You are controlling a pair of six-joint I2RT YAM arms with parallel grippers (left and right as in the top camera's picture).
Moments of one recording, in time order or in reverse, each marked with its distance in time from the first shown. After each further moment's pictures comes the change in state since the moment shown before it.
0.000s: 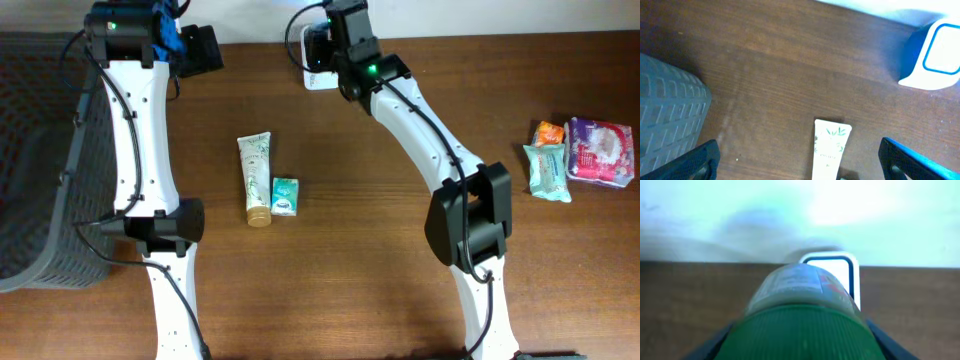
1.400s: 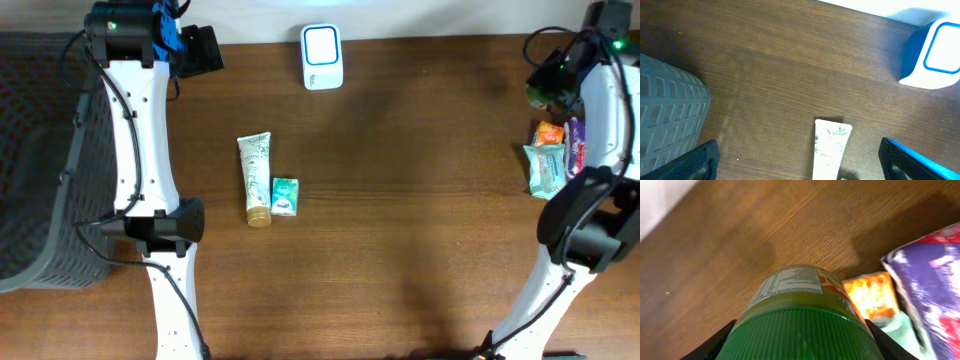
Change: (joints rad) left arm 0.000 0.000 -0.002 0.000 0.000 0.003; right arm -0.743 -0.064 -0.024 -0.599 -0.076 0.060
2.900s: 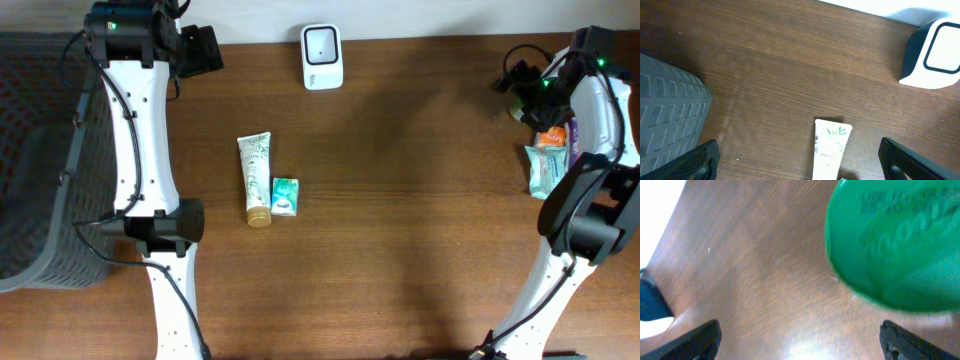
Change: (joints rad) left arm 0.000 0.000 0.000 -0.001 0.000 0.000; right arm -0.026 0.063 -0.086 0.062 -0.389 0.004
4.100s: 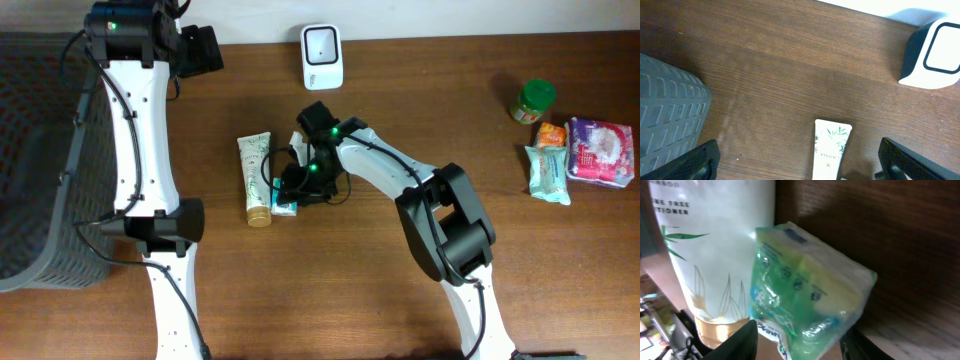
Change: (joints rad) left arm 0.000 0.000 0.000 0.000 0.000 0.000; right arm 0.907 -0.015 -0.337 0.130 -0.242 -0.024
